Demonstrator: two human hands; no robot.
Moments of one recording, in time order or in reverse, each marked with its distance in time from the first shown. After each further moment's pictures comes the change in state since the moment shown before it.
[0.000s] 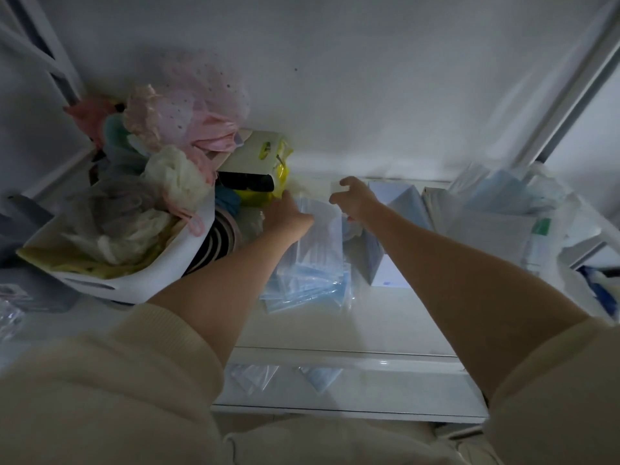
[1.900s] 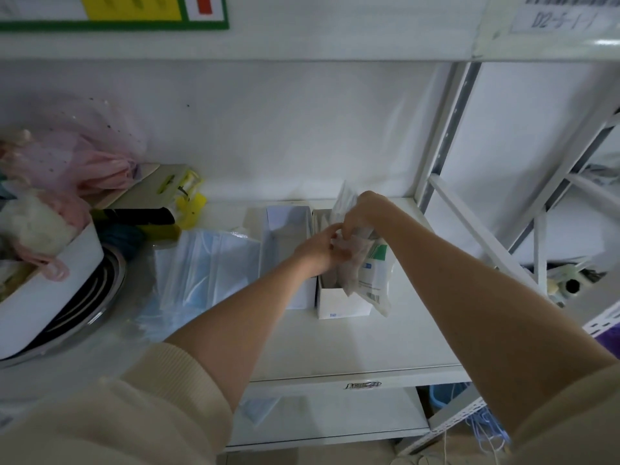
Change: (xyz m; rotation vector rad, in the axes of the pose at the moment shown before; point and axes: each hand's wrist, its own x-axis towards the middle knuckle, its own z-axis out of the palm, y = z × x) left_hand -0.078 0.190 0.130 -0.338 -0.552 0.298; right_hand -0.018 0.093 -0.214 -0.576 0.031 0.081
